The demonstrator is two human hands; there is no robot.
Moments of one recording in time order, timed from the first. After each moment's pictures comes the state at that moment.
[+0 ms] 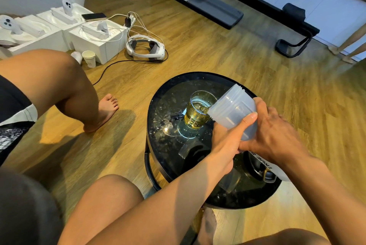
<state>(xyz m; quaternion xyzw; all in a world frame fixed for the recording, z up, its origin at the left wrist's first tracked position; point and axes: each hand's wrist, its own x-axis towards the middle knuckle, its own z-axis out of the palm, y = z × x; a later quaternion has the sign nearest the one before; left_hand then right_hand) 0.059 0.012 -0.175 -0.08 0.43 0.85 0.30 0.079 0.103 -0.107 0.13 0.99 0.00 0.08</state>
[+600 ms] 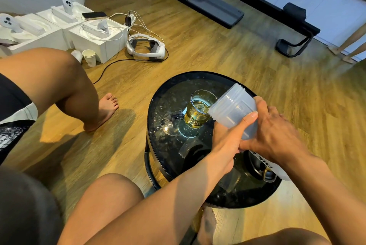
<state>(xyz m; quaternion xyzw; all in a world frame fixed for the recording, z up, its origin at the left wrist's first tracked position) 0.059 0.011 -0.174 -0.08 0.44 0.84 0.30 0.077 0.105 -0.109 0.13 0.99 0.01 0.08</state>
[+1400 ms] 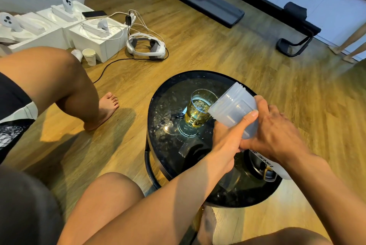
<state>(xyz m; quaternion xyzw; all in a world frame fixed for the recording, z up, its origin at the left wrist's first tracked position) 0.058 0.014 -0.177 -0.09 0.44 0.84 0.30 0.076 0.106 -0.109 0.13 0.99 0.01 0.08</state>
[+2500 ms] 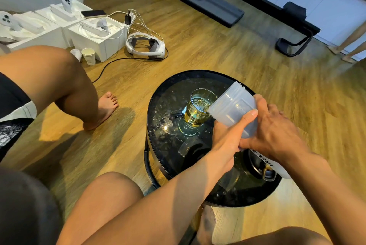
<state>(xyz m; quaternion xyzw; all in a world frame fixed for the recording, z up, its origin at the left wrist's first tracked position) 0.059 0.012 -0.172 -0.09 0.43 0.85 0.30 0.076 0.104 -0.107 0.13 0.99 0.01 0.08</state>
